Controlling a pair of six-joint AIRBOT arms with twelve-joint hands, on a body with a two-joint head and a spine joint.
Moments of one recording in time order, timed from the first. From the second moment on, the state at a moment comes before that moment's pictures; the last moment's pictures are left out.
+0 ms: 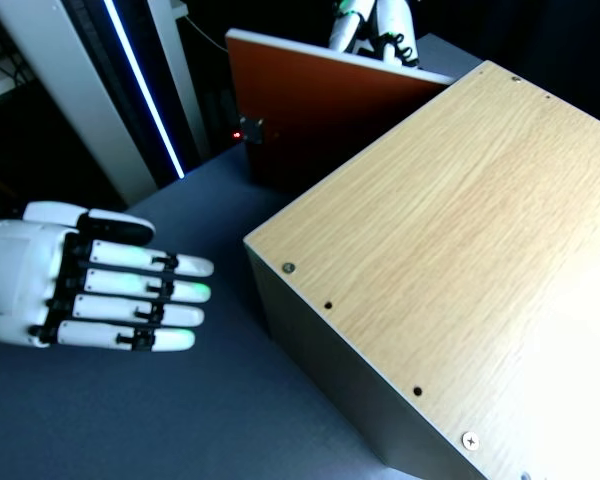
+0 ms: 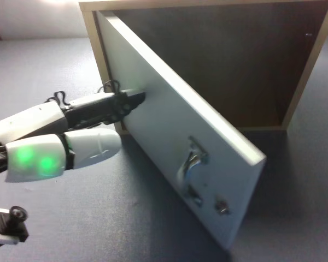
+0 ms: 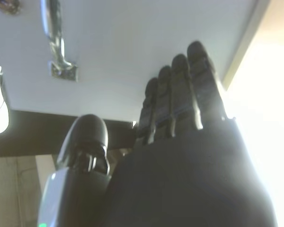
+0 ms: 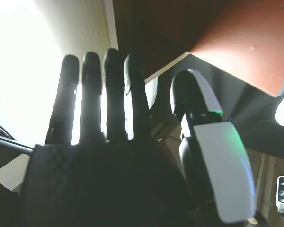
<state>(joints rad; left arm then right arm) 0.90 -0.77 0.89 0.15 -1.00 0.01 -1.23 -0.85 1.12 0.13 1.45 -0.43</state>
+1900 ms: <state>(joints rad) 0.61 -1.00 1.07 0.18 -0.84 0.01 -1.23 -0.86 1.13 0.13 1.45 -0.43</state>
